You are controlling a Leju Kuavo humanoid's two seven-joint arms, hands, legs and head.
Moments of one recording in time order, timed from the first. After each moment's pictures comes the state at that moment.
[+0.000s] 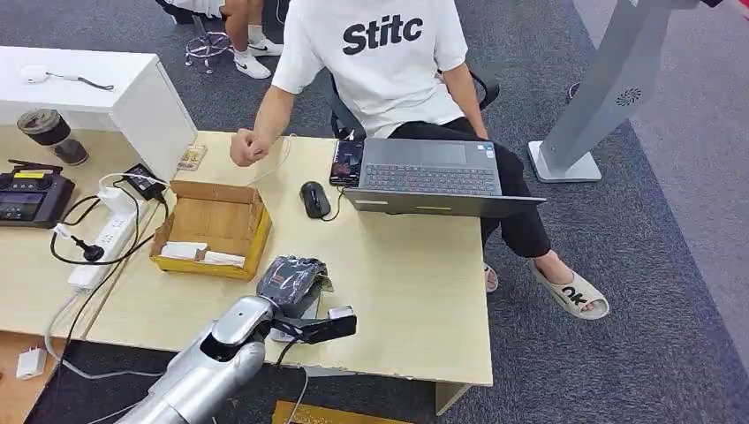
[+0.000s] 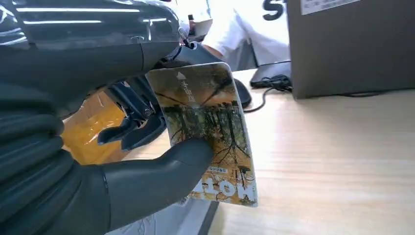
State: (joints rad) left arm -0.37 0.12 -0.64 -1.12 -1.16 0.12 0.06; right arm -0.04 0.18 -0.62 -0.22 1.01 -0.27 0.01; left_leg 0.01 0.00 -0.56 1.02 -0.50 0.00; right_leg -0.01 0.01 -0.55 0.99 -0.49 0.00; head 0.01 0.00
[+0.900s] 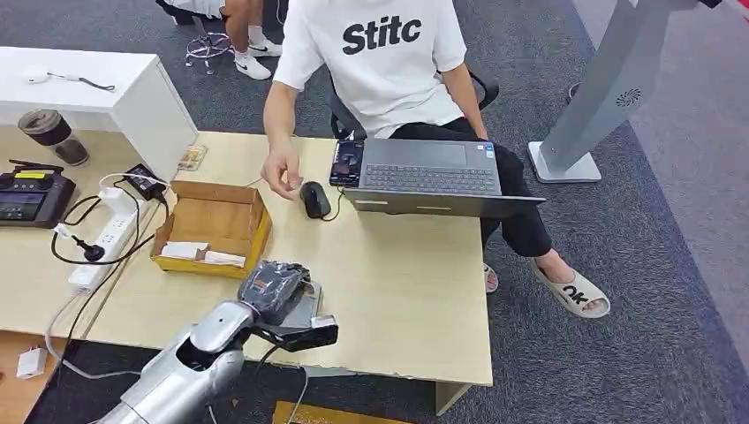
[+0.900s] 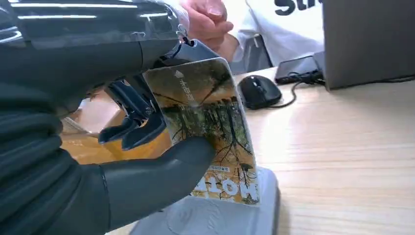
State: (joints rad) left arm -0.33 0.23 -0.66 -1.24 -1.20 0.10 0.14; right arm -0.04 0.18 -0.66 -0.22 1.03 -0.27 0.01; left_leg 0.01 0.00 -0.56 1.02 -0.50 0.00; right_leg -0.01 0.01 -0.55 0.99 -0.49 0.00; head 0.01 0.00
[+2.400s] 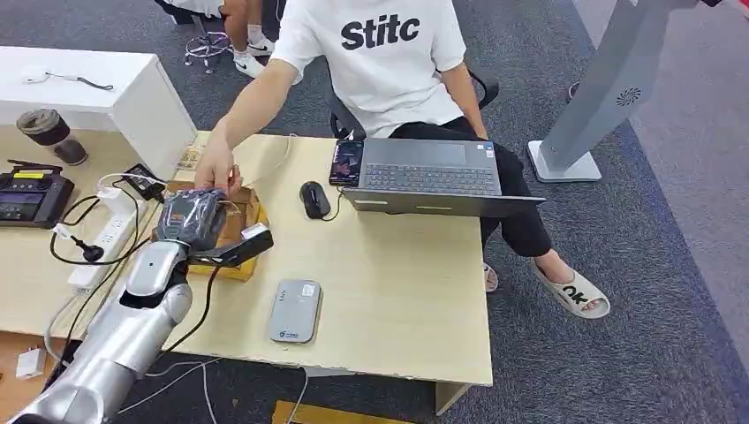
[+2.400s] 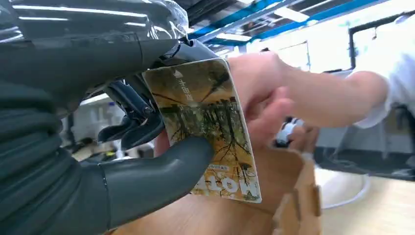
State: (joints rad) left arm -0.49 0.27 -0.35 -1.08 -1.27 0.31 0.12; right arm -0.05 0.18 -0.67 -0.22 1.15 -0.27 0.03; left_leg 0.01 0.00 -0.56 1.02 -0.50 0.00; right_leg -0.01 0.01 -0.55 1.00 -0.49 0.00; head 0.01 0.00
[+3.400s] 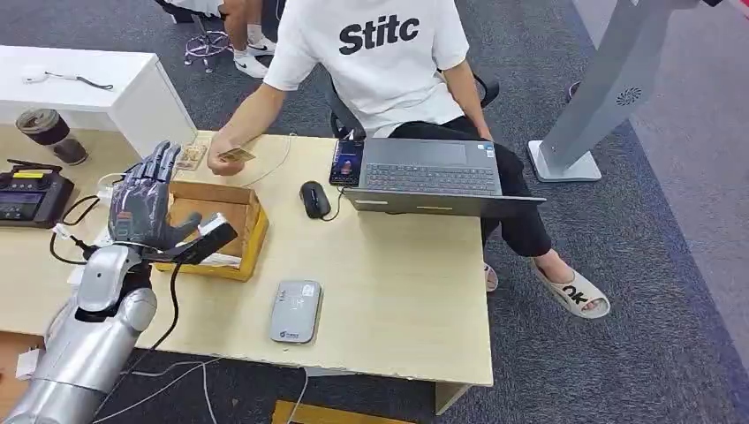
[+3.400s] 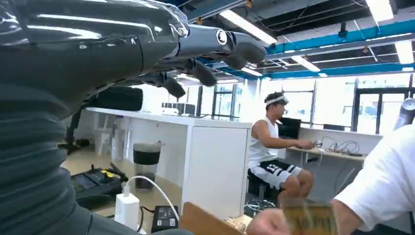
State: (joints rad) left arm -0.35 0.35 -0.22 -1.35 -1.14 0.39 0.04; right arm -0.04 0.18 -0.68 -0.22 1.15 -0.31 0.03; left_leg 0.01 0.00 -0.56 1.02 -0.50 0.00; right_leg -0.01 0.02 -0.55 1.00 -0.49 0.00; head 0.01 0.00
